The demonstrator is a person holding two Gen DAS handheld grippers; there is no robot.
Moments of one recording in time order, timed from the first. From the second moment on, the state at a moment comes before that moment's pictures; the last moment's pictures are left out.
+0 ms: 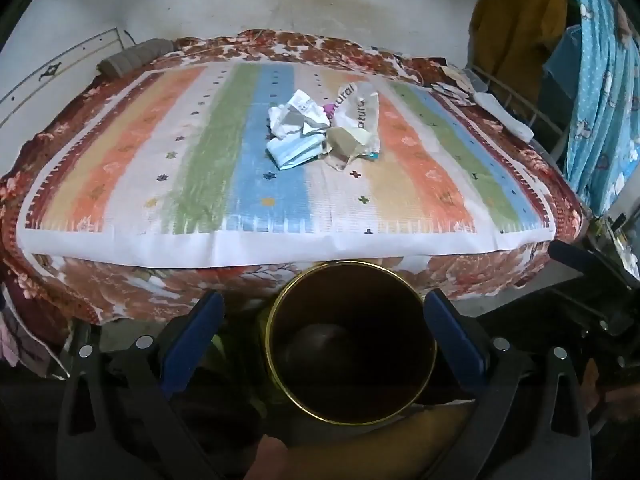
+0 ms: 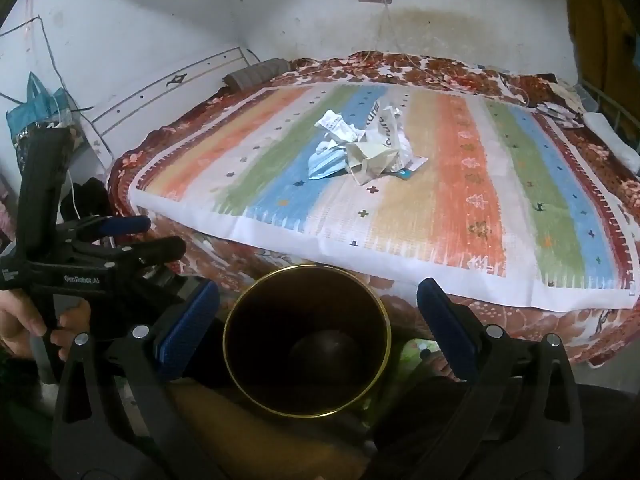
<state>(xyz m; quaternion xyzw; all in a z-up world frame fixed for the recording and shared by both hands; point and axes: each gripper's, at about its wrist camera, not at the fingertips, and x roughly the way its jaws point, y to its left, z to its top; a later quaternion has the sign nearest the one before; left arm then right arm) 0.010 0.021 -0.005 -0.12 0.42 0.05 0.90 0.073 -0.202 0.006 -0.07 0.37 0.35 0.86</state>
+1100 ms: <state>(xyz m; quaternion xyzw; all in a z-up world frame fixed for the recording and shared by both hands) 0.010 0.024 -0.001 -0.14 0.41 0.04 0.90 0.076 -0.205 0.003 -0.06 0.37 0.34 0.86</state>
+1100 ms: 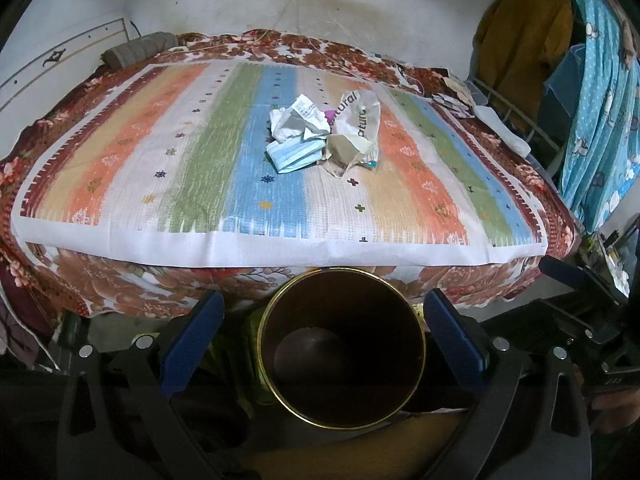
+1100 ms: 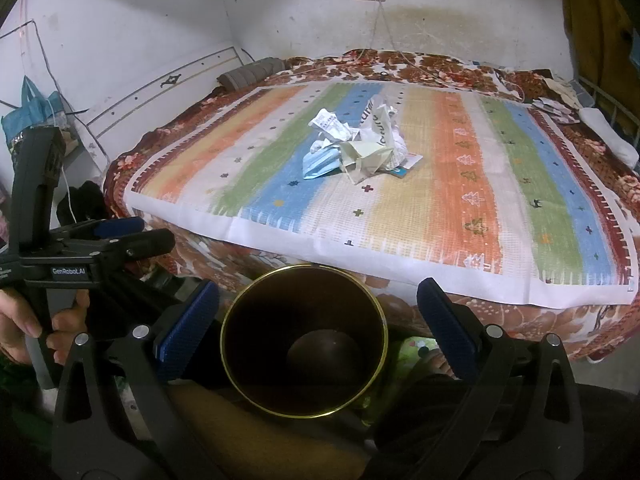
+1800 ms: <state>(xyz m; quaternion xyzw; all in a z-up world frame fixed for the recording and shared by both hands) 0.009 0.023 -0.001 -0.15 0.41 0.04 0.90 0.083 -0.202 0.001 -0.06 0.38 0.35 0.86</state>
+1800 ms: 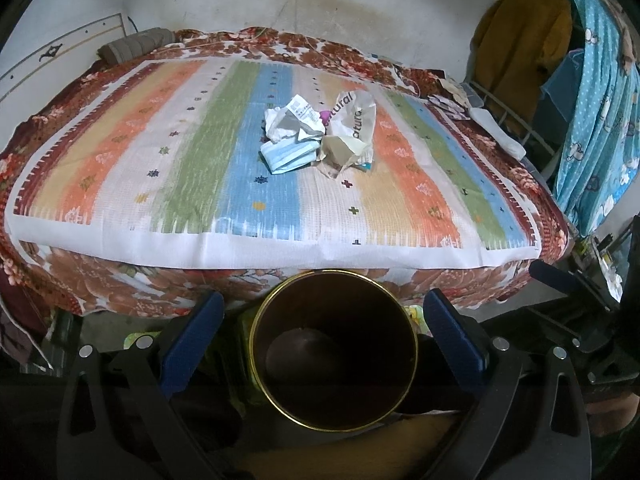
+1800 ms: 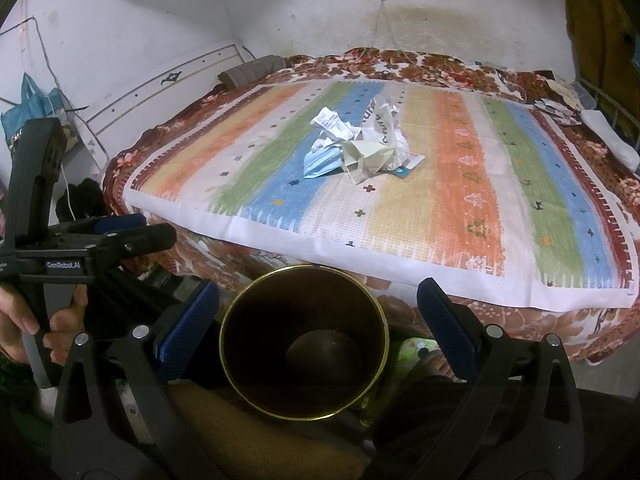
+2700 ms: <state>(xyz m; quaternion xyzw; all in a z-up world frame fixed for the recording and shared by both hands) 0.103 0.065 0.028 -0.17 0.42 0.04 0.89 0.150 -0.149 0.020 -0.08 0.38 0.33 0.86</state>
